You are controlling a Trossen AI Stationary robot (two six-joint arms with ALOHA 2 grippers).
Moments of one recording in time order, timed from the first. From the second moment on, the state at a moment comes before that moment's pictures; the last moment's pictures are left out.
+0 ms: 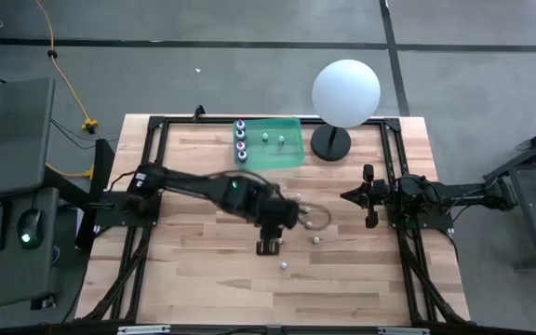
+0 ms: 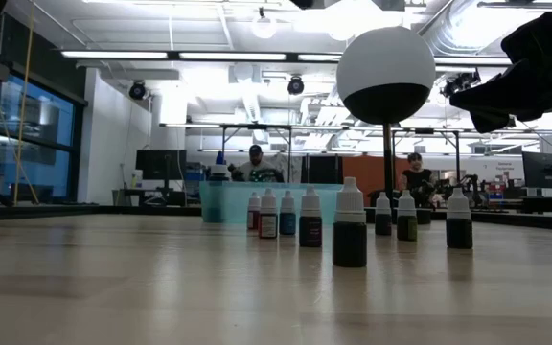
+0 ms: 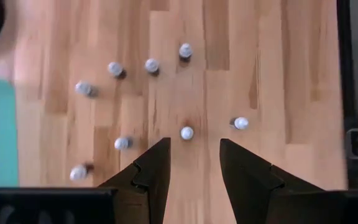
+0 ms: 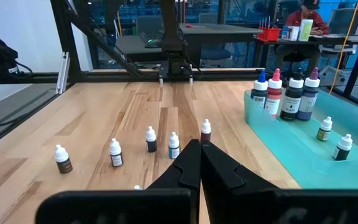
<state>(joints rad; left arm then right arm) -0.25 2.03 2.20 -1.26 -0.11 -0.21 0.03 0.13 0.01 0.04 0.05 0.02</state>
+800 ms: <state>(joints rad) -0.25 2.03 1.77 -0.71 0.26 -0.14 0.03 0.13 0.01 0.04 0.05 0.02</state>
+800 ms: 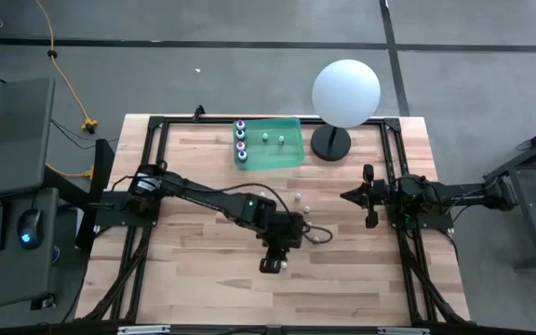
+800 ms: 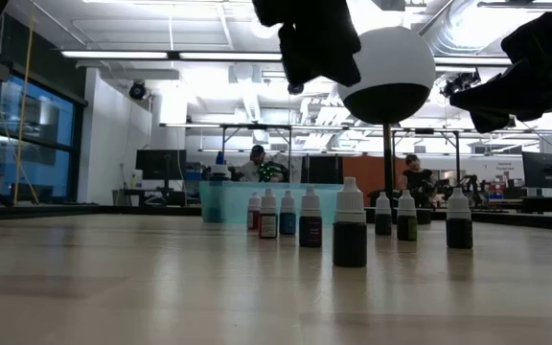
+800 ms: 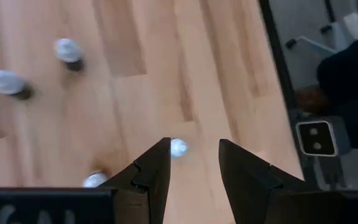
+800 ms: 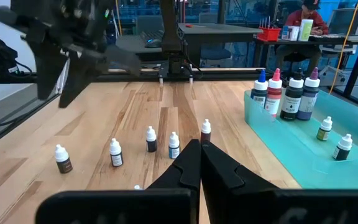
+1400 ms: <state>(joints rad) -0.42 2.03 1.56 -0.51 -0.08 -0.21 0.03 0.13 0.01 0.04 0.05 0.02</state>
